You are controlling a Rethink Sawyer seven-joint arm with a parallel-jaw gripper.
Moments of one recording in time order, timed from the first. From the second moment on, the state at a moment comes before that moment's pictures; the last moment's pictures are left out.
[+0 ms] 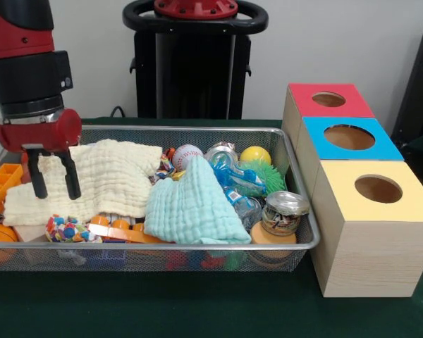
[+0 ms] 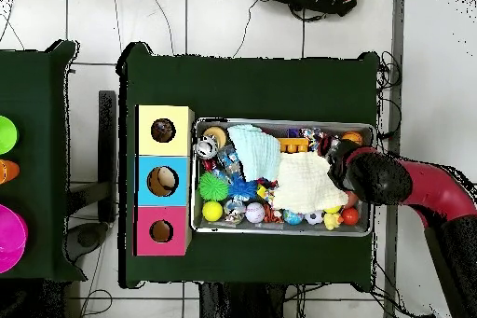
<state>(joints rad) -1.09 -0.52 0.72 1.62 -0.66 0.54 1.91</state>
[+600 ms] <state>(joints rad) -1.01 -0.43 0.72 1.62 -0.77 0.47 1.91</state>
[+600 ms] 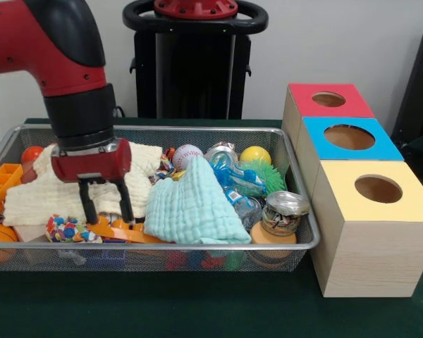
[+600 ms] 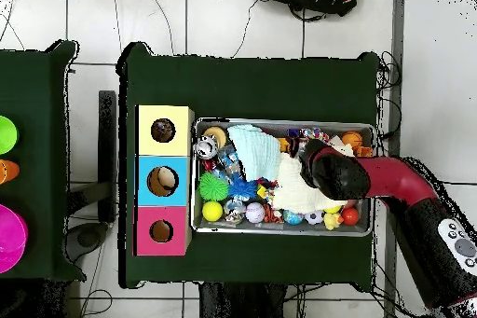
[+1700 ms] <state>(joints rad) -1.06 -0.41 0.72 1.65 -0.76 0.46 1.91</state>
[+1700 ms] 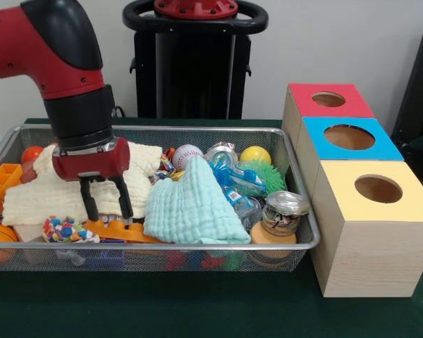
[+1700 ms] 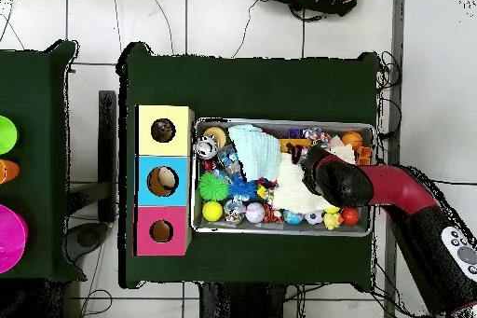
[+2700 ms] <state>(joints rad) -0.85 -0.67 0.58 1.62 -0.83 0.46 1.91</state>
